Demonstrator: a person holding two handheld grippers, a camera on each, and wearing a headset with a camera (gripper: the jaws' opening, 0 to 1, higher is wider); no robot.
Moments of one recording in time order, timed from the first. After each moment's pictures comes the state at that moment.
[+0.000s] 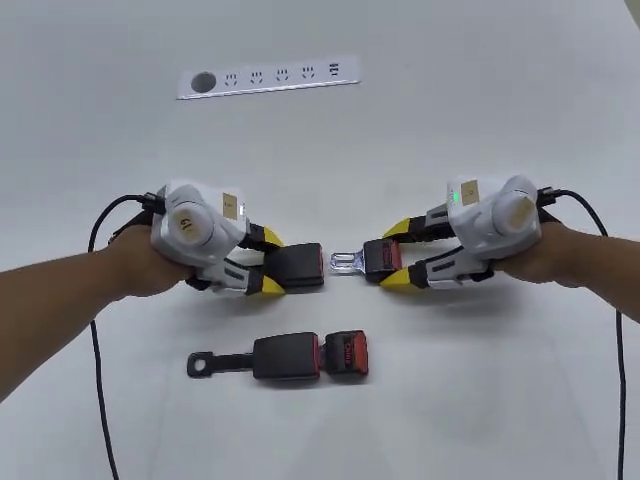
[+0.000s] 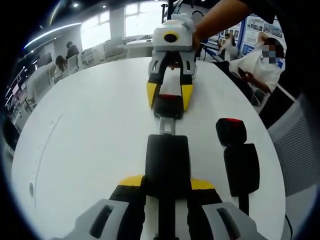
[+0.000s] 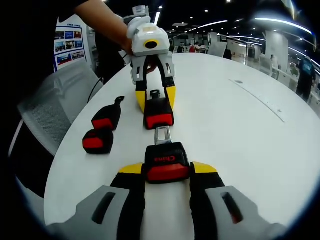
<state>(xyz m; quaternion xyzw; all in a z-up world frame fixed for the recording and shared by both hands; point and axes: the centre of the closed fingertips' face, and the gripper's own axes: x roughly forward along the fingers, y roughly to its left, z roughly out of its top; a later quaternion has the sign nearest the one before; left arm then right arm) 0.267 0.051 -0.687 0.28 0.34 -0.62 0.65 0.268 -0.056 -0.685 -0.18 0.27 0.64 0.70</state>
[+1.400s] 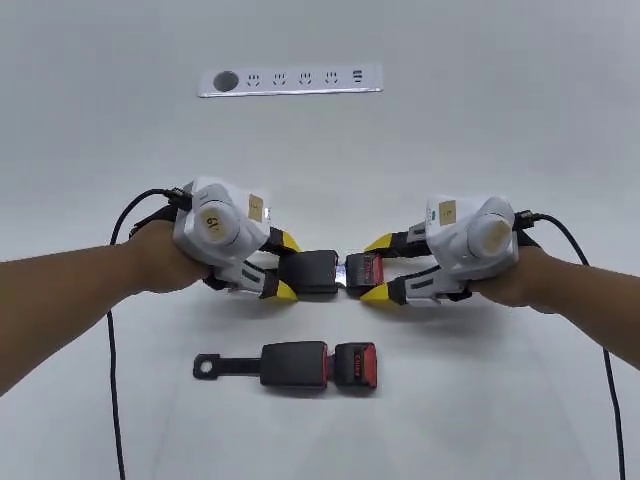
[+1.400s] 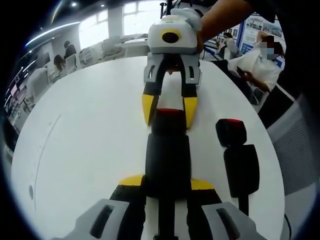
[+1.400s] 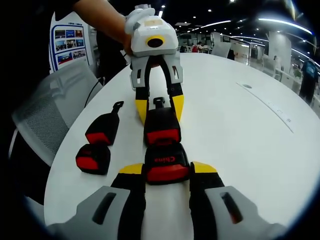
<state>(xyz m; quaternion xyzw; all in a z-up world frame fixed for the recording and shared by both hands) 0.266 0.049 -0.687 0.28 0.34 -0.63 0.64 0.262 -0.022 -0.688 -0.18 0.27 0.64 0.70</state>
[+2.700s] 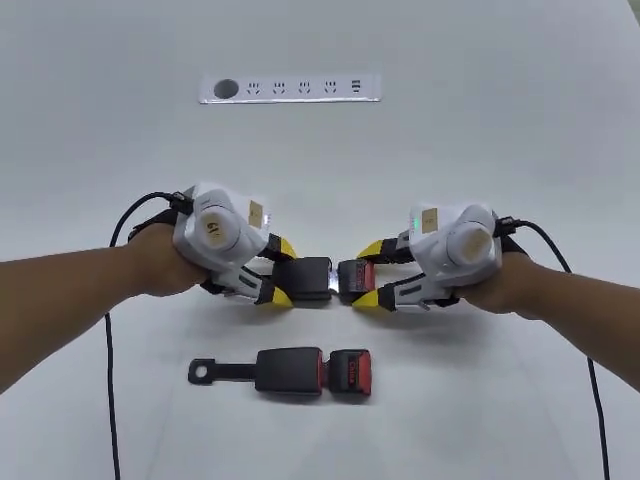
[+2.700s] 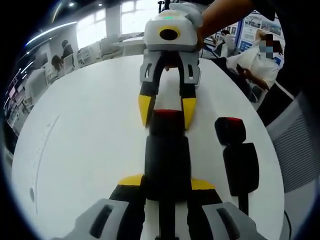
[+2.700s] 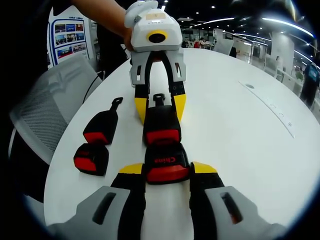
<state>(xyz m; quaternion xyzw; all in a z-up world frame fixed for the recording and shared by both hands) 0.265 0.050 -0.689 0.29 0.34 -0.63 0.63 0.266 -0.016 -0.688 -0.21 0.27 0.64 0.69</state>
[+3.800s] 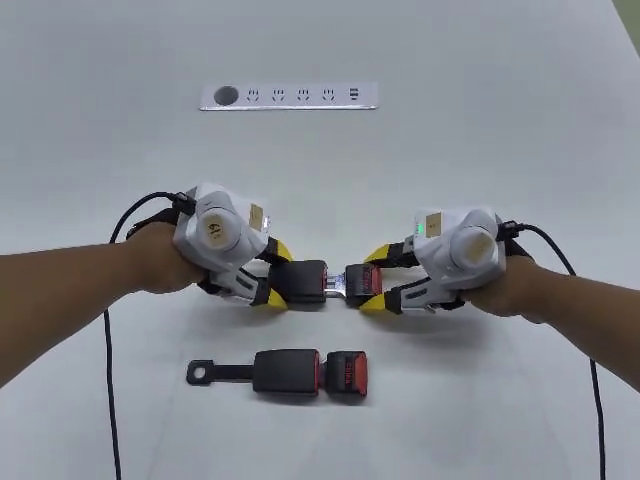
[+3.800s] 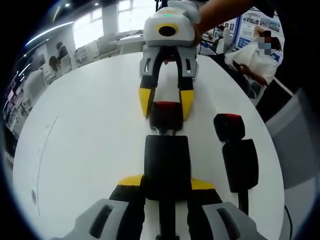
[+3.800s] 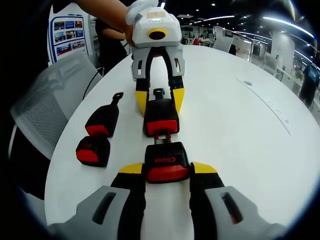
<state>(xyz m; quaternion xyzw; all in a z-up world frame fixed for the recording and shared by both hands) 0.264 0.052 -0.688 0.31 0.35 -0.63 0.62 0.263 -0.028 -0.689 -0.22 0.28 0.63 0.69</state>
